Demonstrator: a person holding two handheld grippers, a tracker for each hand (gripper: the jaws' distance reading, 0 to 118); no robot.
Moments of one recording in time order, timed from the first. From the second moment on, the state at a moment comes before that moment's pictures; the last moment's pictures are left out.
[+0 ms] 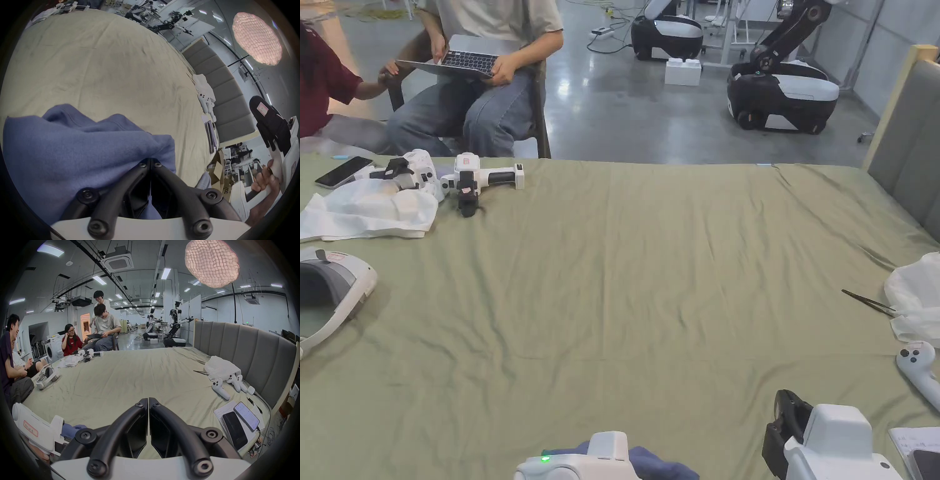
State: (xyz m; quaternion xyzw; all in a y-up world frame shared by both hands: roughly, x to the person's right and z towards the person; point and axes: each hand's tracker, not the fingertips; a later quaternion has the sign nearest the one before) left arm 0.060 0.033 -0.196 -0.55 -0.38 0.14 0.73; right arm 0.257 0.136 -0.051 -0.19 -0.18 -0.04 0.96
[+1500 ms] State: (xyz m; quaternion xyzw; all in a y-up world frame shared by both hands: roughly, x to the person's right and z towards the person) left arm -0.119 0.141 -0.185 -0.17 -0.13 0.02 0.98; right arm 0.151 0.092 -0.047 -0.21 -0.10 -0.03 0.97
